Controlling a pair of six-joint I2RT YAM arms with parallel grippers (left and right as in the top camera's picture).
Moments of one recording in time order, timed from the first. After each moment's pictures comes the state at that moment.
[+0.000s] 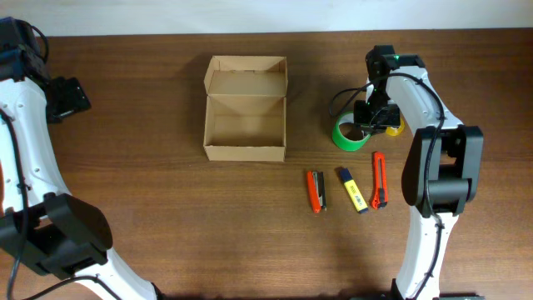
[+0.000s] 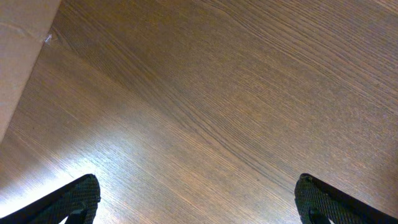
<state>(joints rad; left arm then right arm) 0.37 1.96 2.03 -1.30 -0.26 -0.12 0.03 2.28 1.86 -1.19 0.02 0.15</state>
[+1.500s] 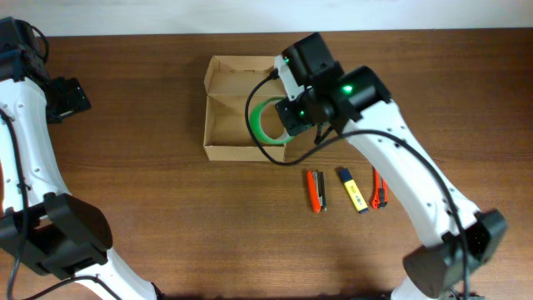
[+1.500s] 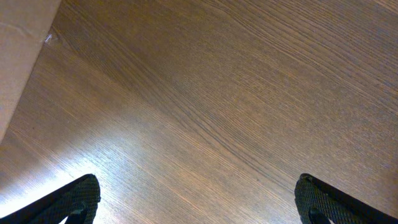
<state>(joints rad) 0.37 1.96 2.03 -1.30 -0.26 -0.12 0.53 1.82 1.86 -1.15 0.00 0.02</state>
